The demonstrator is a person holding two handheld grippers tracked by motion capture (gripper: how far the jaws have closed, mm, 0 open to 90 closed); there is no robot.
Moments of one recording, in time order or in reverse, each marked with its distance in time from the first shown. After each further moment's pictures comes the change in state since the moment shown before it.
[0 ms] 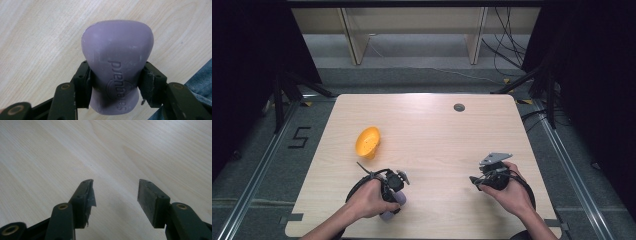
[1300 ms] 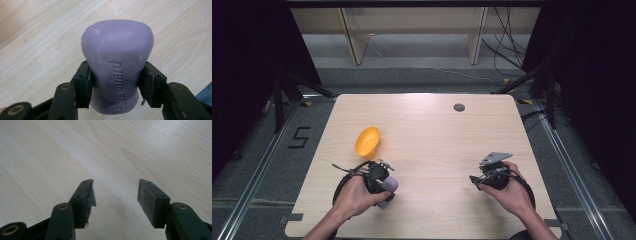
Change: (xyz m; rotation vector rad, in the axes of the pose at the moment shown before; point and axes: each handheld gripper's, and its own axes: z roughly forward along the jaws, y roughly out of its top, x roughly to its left) left arm 0.025 -0.021 -0.023 -0.243 0.018 -0.194; right arm -0.001 0.001 0.001 -0.017 -0.009 -0.022
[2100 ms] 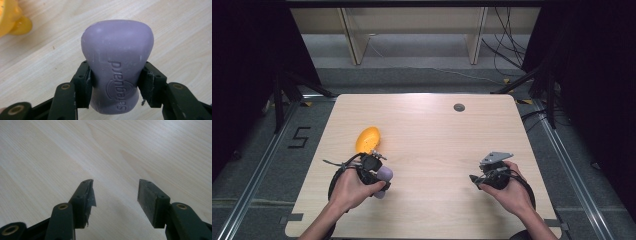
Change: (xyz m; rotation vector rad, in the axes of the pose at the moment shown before) left arm 0.021 0.007 -0.015 -0.067 0.038 -0.075; right arm 0.000 0.000 -0.002 -0.008 -0.002 0.009
